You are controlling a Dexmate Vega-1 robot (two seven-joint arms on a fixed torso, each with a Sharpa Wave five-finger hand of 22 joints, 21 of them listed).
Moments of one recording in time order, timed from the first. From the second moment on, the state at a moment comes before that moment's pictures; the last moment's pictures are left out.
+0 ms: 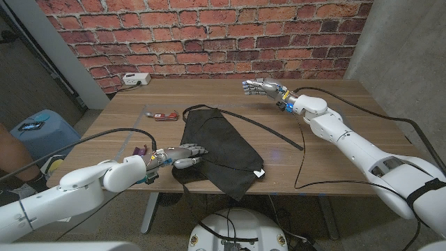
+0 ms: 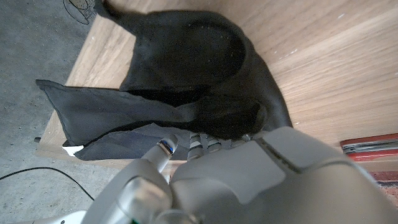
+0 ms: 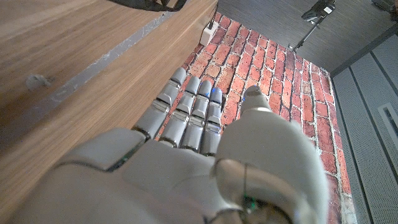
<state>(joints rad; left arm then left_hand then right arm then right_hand) 1.36 1.23 0.30 -2.12 0.32 0.07 -0.12 0.06 0.26 0.78 0.20 0.18 0.03 -0.10 0.17 0.18 -0.04 -0.06 0.18 0.18 -0.17 0.04 0.19 0.18 -0.17 0.07 0.21 0.18 -0.49 -0.47 -0.57 -1.12 0.51 0.23 0.41 0.93 0.15 0.10 -0.05 0.18 0.62 0.01 0.20 0.20 0.63 -0.01 0.24 0.26 0.58 -0.05 0.18 0.42 0.61 -0.05 0.25 0.20</state>
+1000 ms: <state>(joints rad) 1.30 1.28 0.37 -2.11 0.29 0.06 -0.09 0.06 0.26 0.78 0.20 0.18 0.03 -0.09 0.17 0.18 -0.05 -0.05 0.18 0.18 -0.17 0.04 0.19 0.18 -0.17 0.07 0.21 0.18 -0.48 -0.40 -0.52 -0.92 0.56 0.36 0.45 0.89 0.16 0.11 -0.04 0.18 0.56 -0.01 0.19 0.20 0.57 -0.01 0.20 0.24 0.48 -0.05 0.18 0.38 0.53 -0.05 0.22 0.19</state>
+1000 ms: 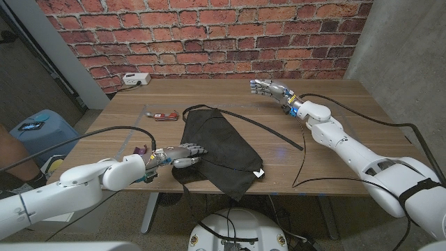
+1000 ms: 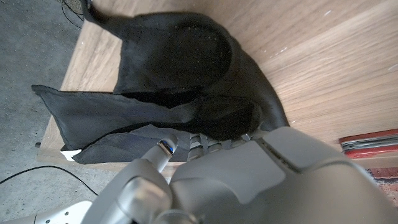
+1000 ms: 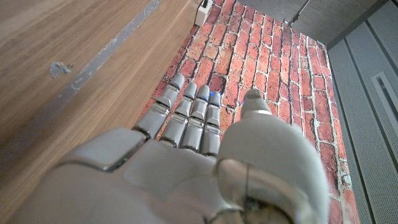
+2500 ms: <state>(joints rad) 1.37 1.37 0.31 -2.10 0.25 -0.03 0.07 0.06 0.26 0.77 0.20 0.18 0.02 -0.10 0.18 0.18 -0.05 -0.05 0.19 0.18 -0.17 0.04 0.19 0.18 -0.17 0.07 0.21 0.18 -0.53 -0.33 -0.44 -0.81 0.68 0.50 0.54 0.82 0.16 0.11 -0.02 0.18 0.54 -0.01 0.19 0.19 0.52 -0.02 0.19 0.22 0.42 -0.04 0.18 0.34 0.50 -0.05 0.22 0.19</state>
